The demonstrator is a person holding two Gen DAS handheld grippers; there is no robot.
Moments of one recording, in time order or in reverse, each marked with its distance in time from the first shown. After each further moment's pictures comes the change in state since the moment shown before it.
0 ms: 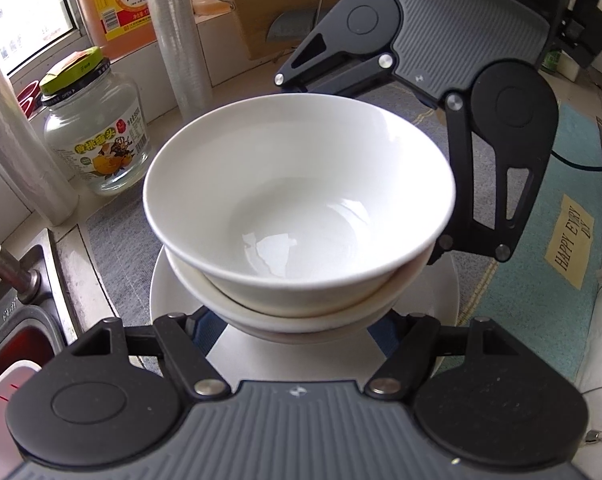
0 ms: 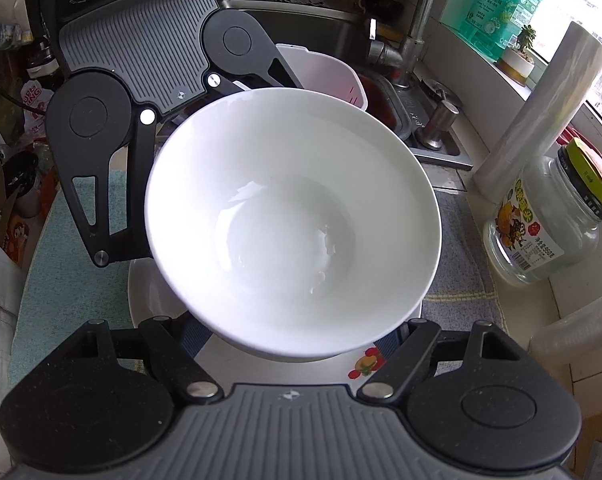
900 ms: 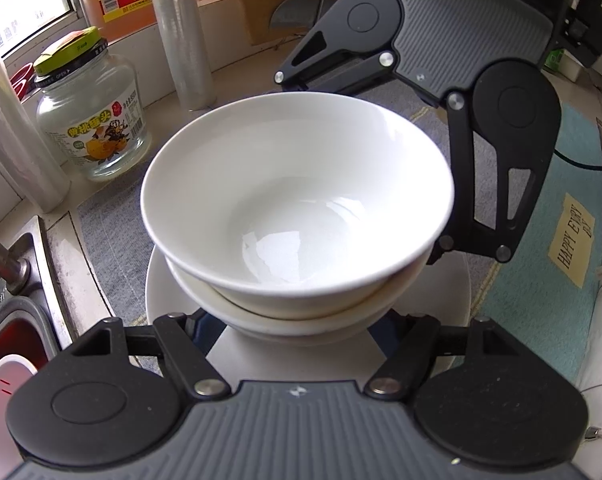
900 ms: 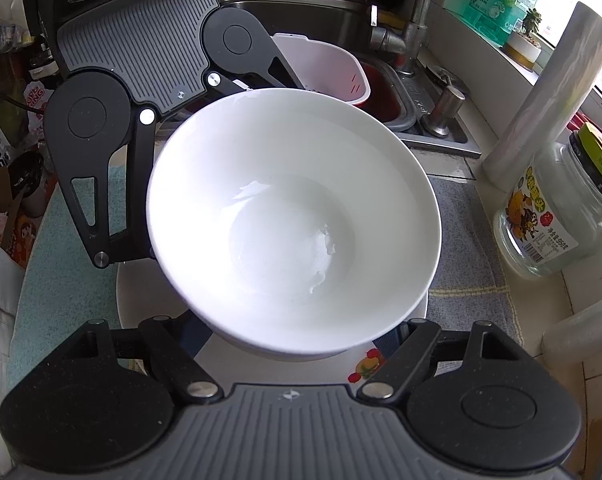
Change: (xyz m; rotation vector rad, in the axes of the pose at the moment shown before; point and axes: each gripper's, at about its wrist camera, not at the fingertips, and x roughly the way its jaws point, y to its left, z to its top) left arm 0.010 0.014 -0.001 -0.020 0.028 -0.028; right arm 0.008 -0.007 0.002 0.020 0.025 0.033
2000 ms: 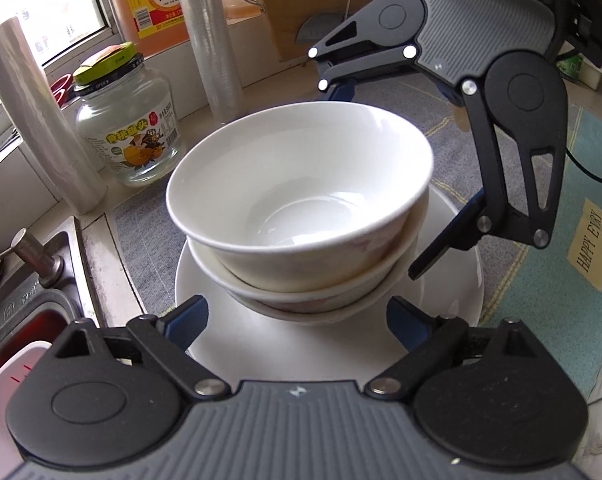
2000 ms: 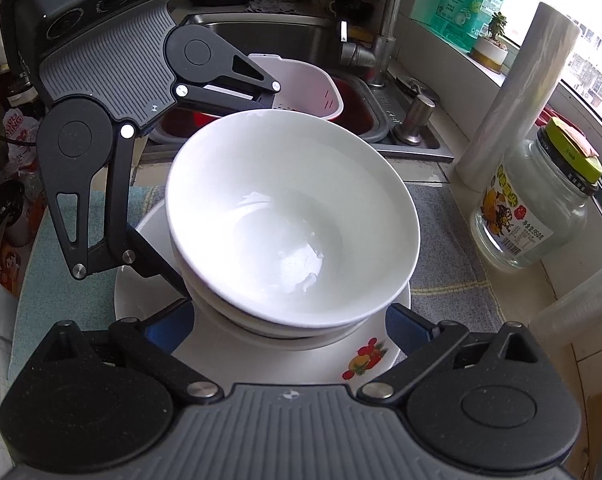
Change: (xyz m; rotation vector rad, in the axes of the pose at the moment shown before) left arm -0.017 -0.013 -0.018 -0.041 -0.072 0.120; right arm -0.014 0.005 -0.006 0.069 -0.061 -0.071
